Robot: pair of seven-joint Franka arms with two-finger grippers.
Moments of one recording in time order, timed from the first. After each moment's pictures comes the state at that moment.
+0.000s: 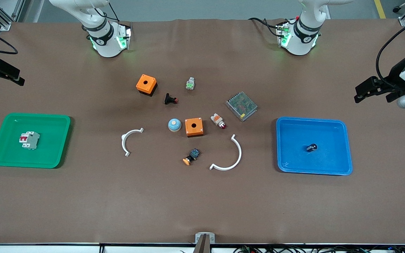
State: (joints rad) left arm 0.00 0.02 -0.07 -1.55 -0.01 1.60 -0.08; right arm 0.00 -0.07 -0.09 -1.60 0.02 1.48 -0.03
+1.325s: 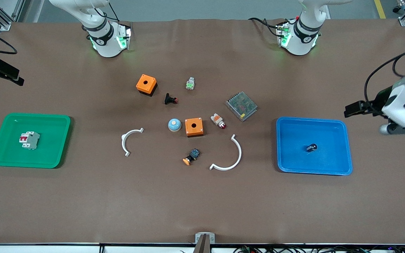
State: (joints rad) left arm 0.03 0.20 -0.06 -1.56 -0.04 1.62 -0.08; right arm 0.00 -0.07 -0.09 -1.60 0.02 1.48 -0.03
